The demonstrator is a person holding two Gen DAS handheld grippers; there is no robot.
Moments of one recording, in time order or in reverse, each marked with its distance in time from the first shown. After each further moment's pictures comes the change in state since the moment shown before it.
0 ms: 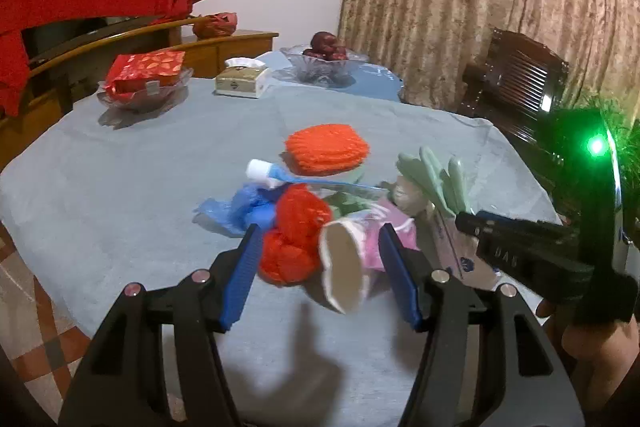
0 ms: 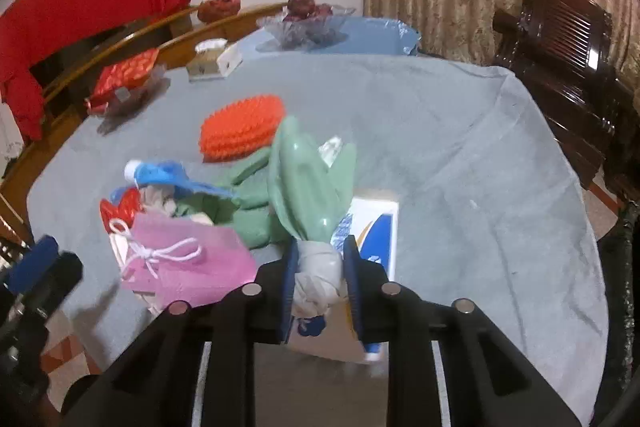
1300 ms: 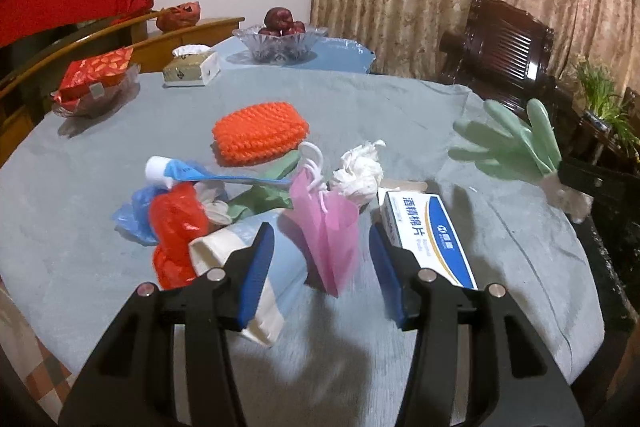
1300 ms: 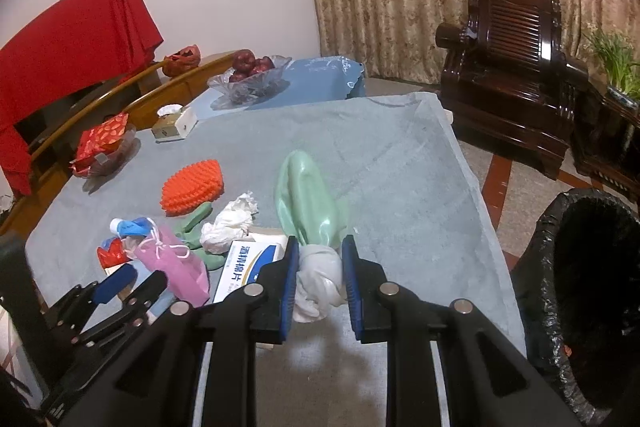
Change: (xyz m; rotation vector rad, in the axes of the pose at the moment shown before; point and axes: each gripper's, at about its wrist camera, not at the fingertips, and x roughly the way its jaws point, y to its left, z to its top) left arm 0.057 -0.069 -0.002 0.078 0.071 -0.029; right arm -0.069 -0.075 0.002 0.120 -0.119 -0.069
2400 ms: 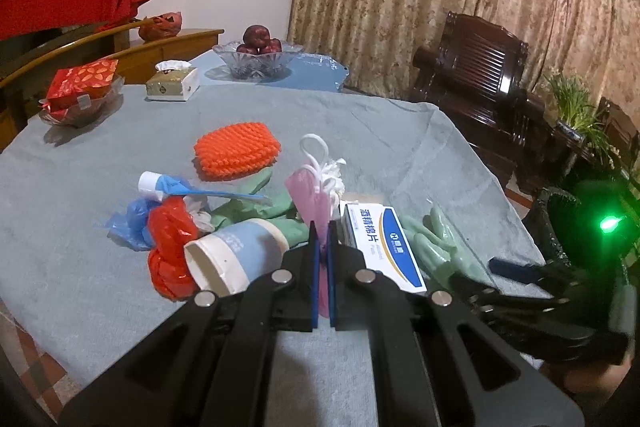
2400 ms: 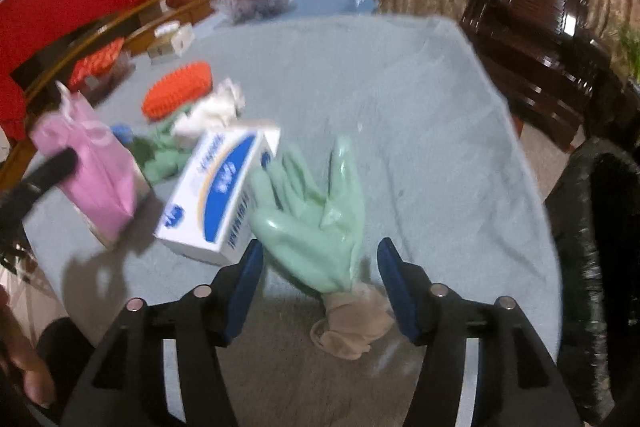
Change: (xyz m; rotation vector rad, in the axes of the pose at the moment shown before) left arm -0.041 -0.008 -0.001 -0.005 -0.048 -0.103; right arm 0.051 -0.012 -0.056 -0.076 0.254 0.008
